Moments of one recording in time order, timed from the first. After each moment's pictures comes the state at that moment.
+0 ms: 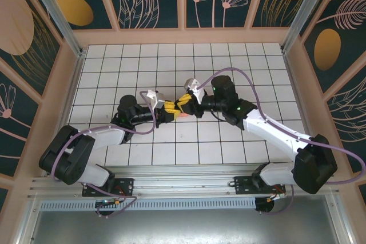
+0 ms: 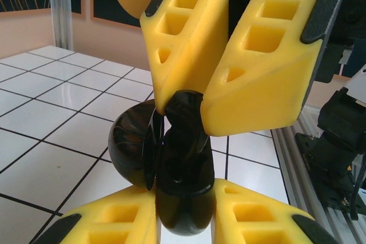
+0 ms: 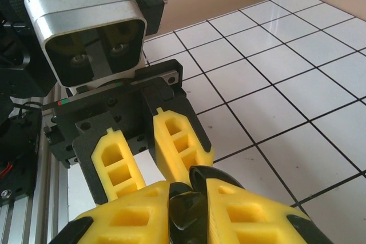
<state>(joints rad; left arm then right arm) -0.49 1.45 0.48 0.91 0.91 -0.15 0.69 1.29 0.91 -0.05 -0.57 -0.13</state>
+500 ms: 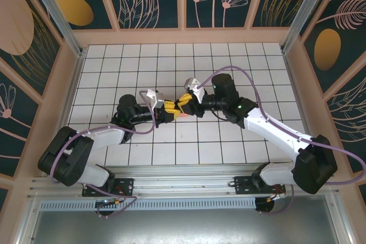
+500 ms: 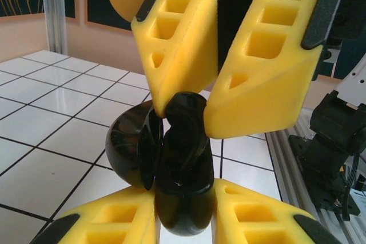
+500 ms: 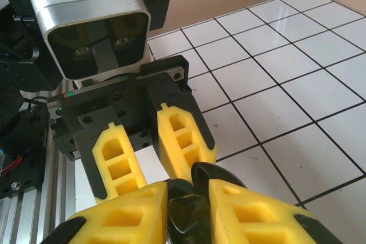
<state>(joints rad) -0.49 1.43 0.49 0.91 0.93 -0.16 0.69 1.29 0.94 -0.10 -0.60 -0.16</state>
